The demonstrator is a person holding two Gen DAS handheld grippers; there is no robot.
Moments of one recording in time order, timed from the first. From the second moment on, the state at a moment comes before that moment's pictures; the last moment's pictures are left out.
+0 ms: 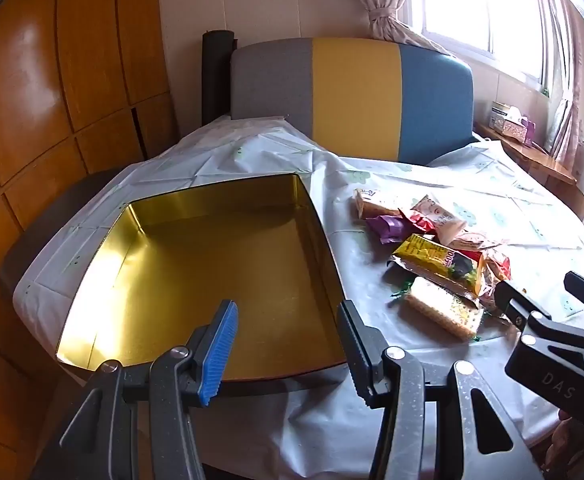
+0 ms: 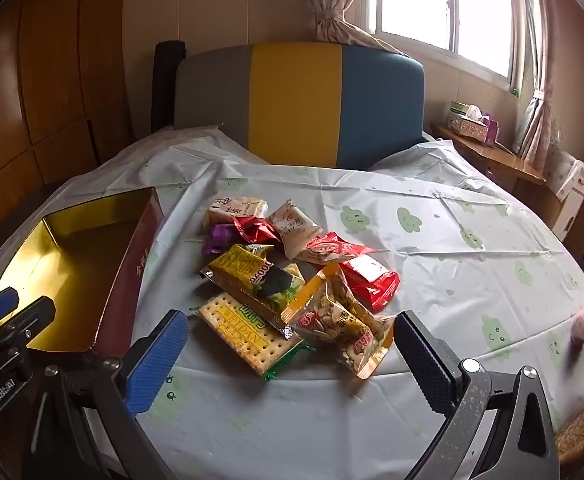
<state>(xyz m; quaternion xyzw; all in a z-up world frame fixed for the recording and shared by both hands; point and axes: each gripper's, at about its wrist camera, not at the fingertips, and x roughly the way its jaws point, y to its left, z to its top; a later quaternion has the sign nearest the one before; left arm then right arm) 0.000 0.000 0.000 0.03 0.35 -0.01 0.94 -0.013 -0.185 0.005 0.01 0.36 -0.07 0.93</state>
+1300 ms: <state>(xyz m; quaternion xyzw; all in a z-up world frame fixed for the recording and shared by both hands) 0.009 0.018 -0.005 0.03 0.38 0.01 0.93 -0.006 -0.193 0.016 -0.01 0.33 -0.07 0.94</state>
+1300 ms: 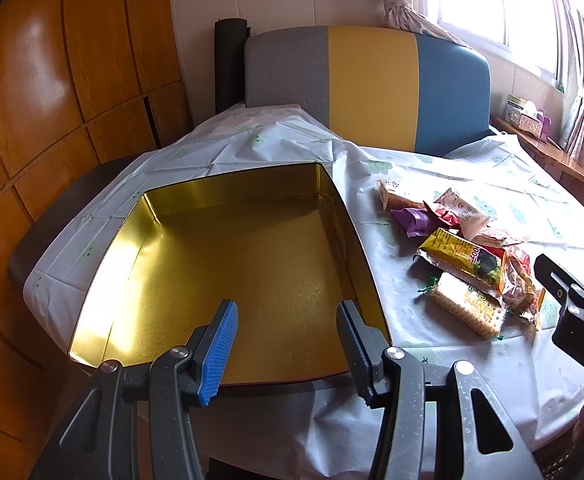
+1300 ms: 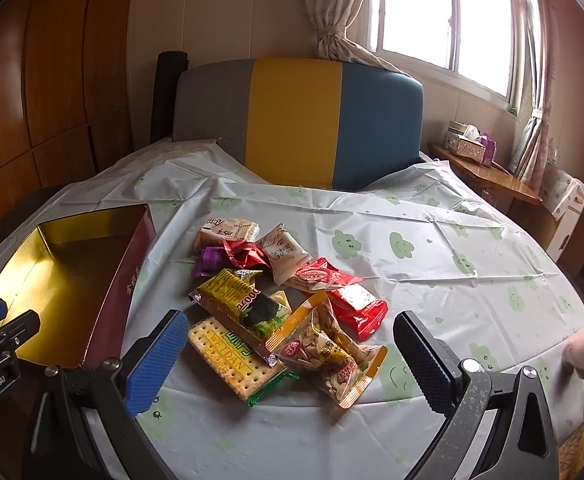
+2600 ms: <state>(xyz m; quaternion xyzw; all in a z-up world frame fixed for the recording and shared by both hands) 0.006 -0.002 -0.002 0.05 0.38 -0.02 0.92 0.004 -0.235 0.031 0.01 0.31 -0.09 0.94</state>
